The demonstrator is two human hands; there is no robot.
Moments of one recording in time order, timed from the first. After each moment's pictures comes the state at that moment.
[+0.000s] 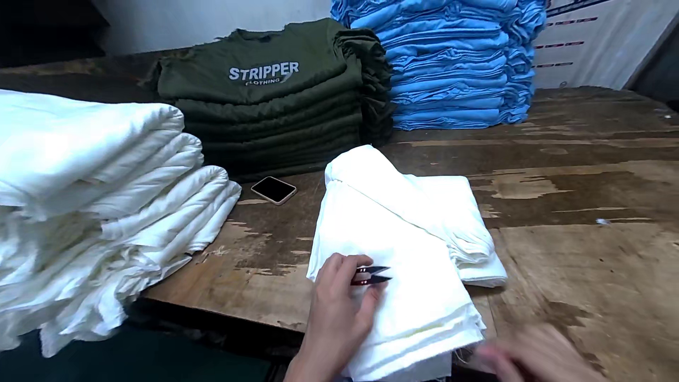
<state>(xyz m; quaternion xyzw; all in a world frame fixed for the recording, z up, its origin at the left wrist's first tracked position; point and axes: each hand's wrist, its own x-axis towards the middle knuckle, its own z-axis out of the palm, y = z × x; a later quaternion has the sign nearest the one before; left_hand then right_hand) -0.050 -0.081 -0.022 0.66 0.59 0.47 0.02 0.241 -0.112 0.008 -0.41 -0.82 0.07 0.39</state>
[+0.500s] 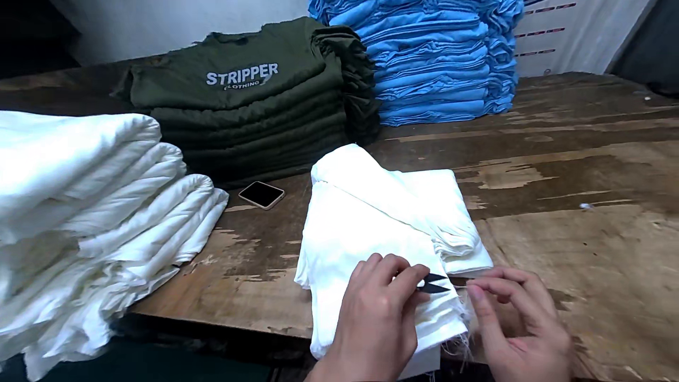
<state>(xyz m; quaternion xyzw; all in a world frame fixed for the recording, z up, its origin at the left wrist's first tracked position) 0.008 -0.084 0.026 0.78 0.47 0.41 -0.02 0.212 -0.080 0.001 -0.44 -0.67 0.07 0.59</state>
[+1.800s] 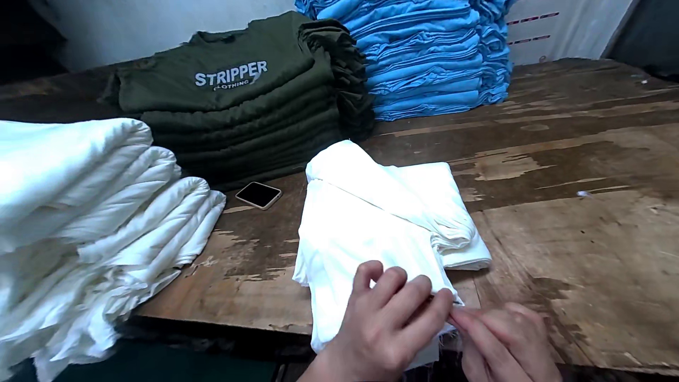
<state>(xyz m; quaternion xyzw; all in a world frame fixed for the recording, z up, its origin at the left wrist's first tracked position) 0.008 -0.082 0.015 0.81 0.31 0.46 -0.18 0.205 -0.100 -0.024 -0.36 -0.74 -0.13 0.56</state>
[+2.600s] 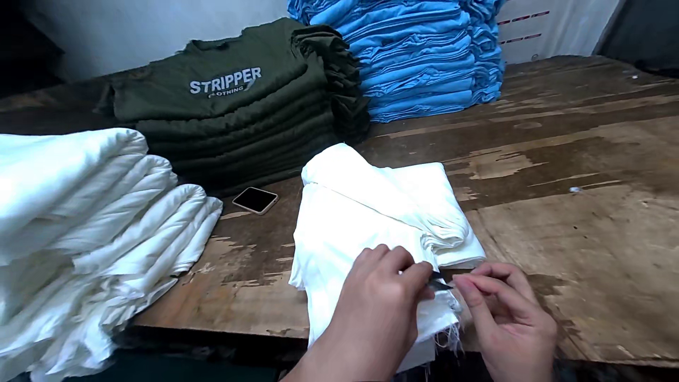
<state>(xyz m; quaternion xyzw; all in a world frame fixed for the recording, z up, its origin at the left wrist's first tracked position) 0.016 -0.078 0.055 0.84 0.44 0.32 -0.06 0.204 -0.081 -0.010 -0.42 -0.60 0.15 0.67</state>
